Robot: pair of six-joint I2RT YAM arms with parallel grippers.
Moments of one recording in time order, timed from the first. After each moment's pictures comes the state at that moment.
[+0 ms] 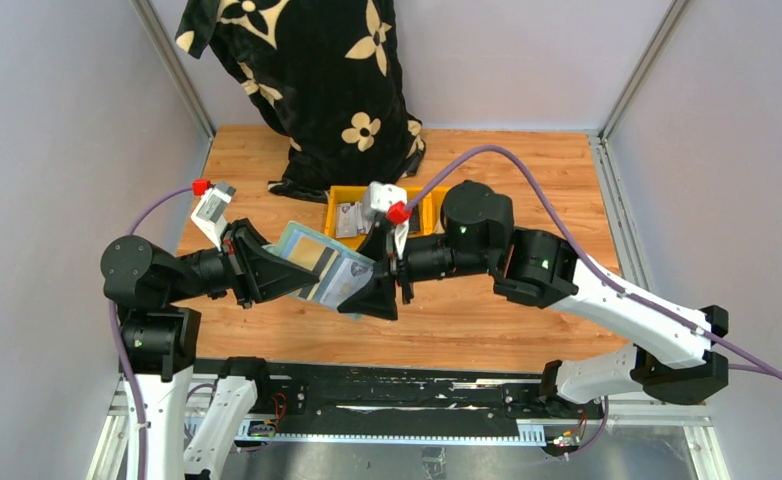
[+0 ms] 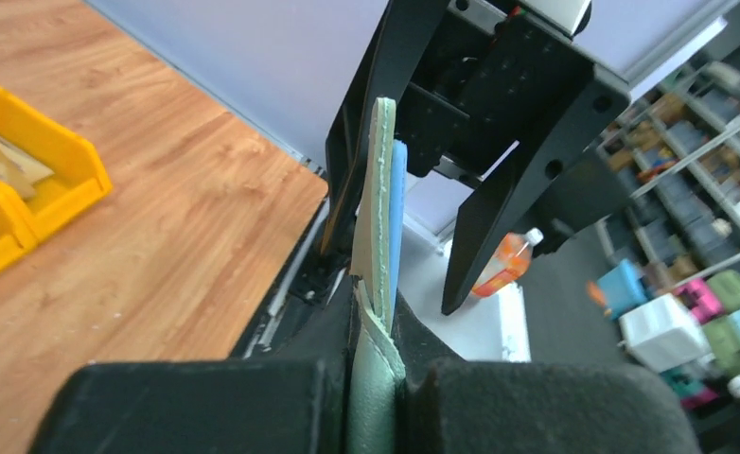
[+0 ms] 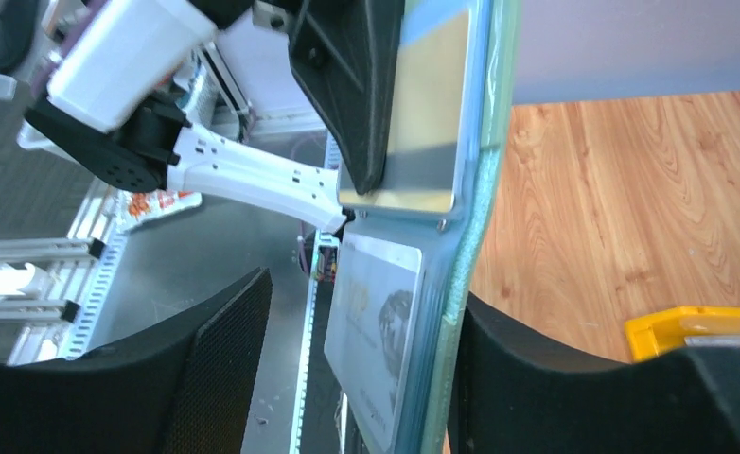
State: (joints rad) left arm -0.02 0.60 1.15 -0.36 1.29 -0.74; right arm 1.25 1.27 1.59 -0.47 -0.39 0.04
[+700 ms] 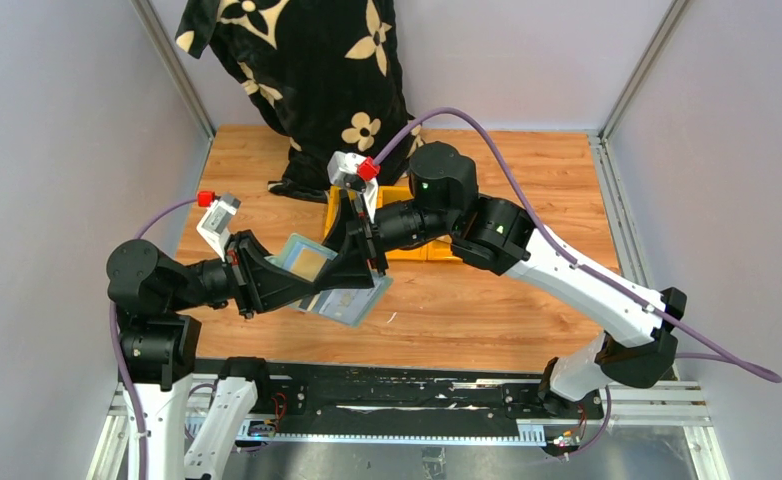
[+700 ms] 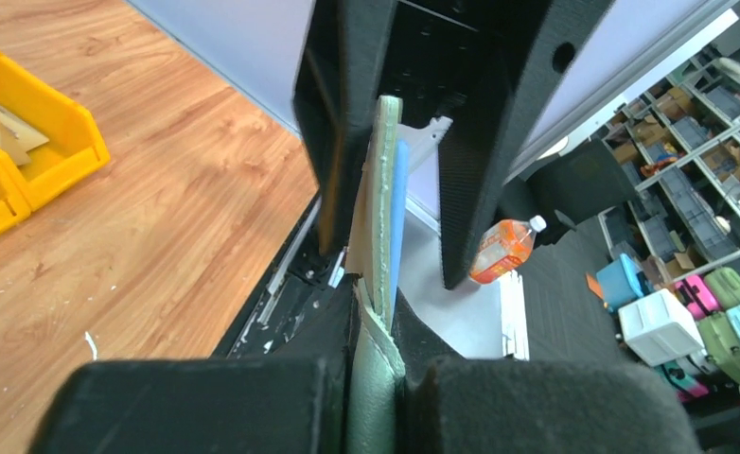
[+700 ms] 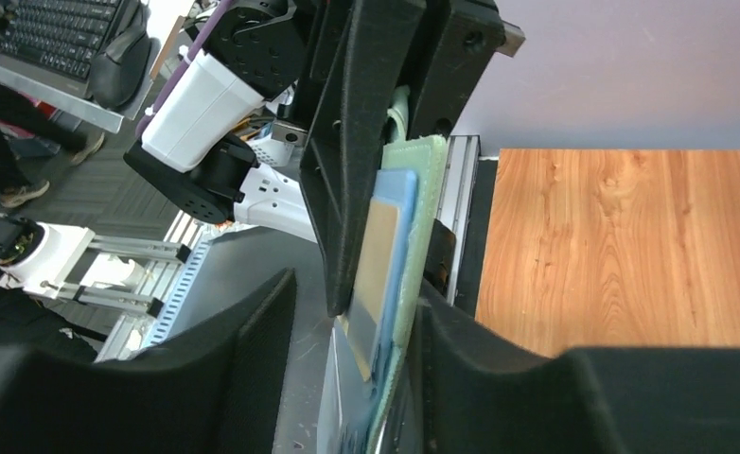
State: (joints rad) left arm -0.02 0.56 1.09 -0.40 1.28 -0.75; right arm 1.10 1.48 1.76 -0.37 -0.75 0.17
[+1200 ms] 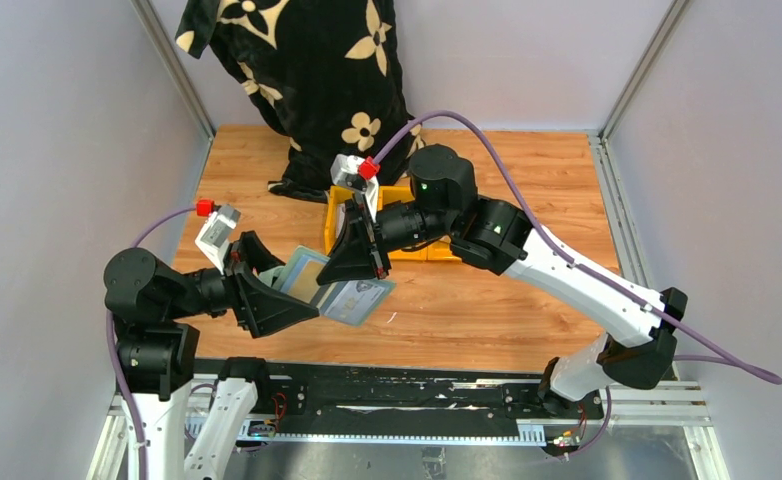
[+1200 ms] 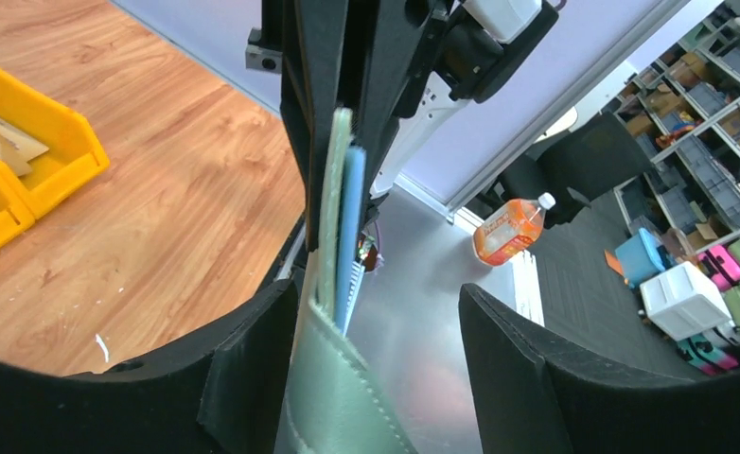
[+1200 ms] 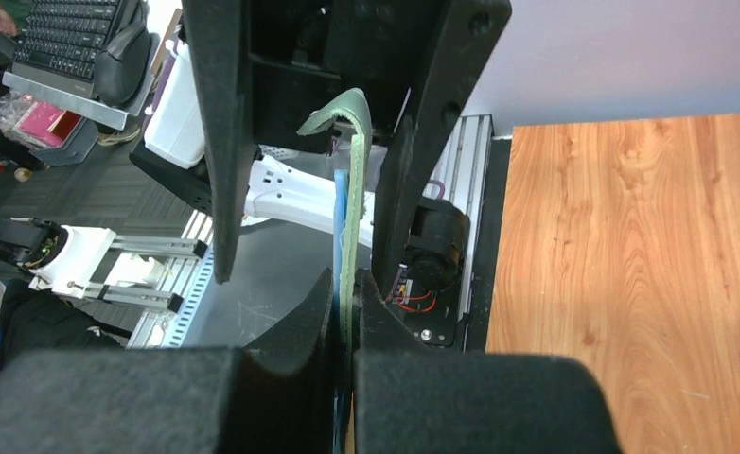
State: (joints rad) left arm -0.02 0.53 1.09 -0.46 1.32 -0.66; right arm 1.07 1.47 1.71 -0.34 -0.79 0.23
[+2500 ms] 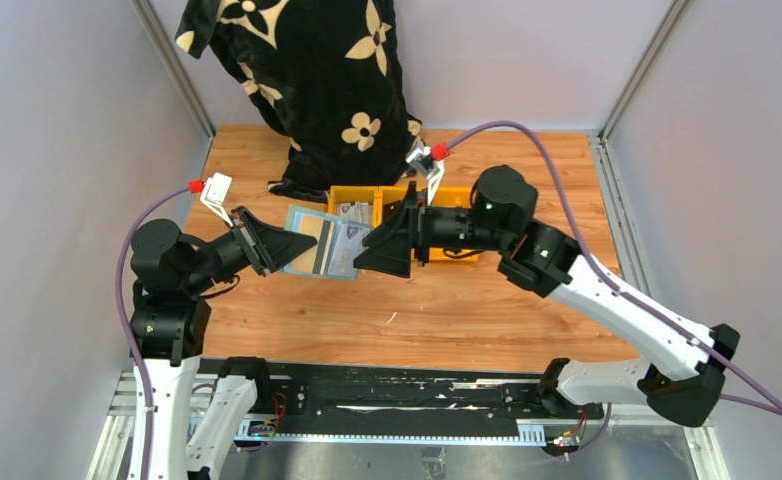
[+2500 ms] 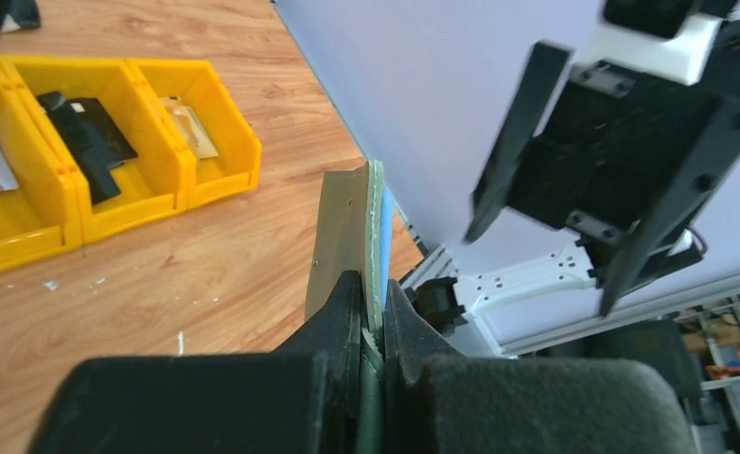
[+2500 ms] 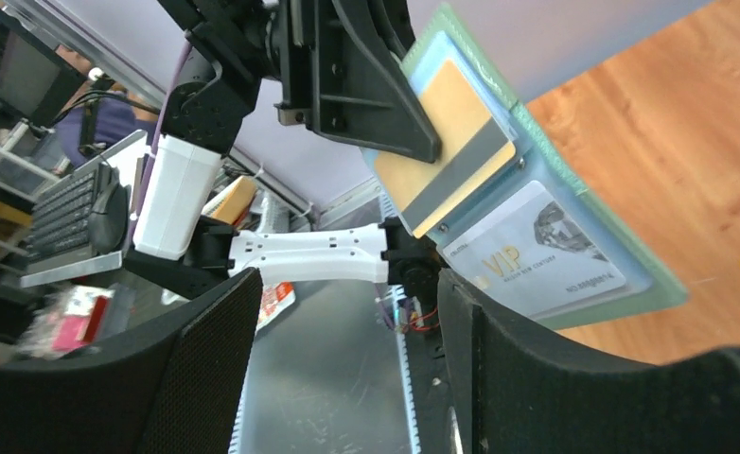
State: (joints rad) left arm -0.02 0.62 1.04 -0.47 0.88 -0.72; right arm 0.95 1.17 1.37 -0.17 -0.55 0.56
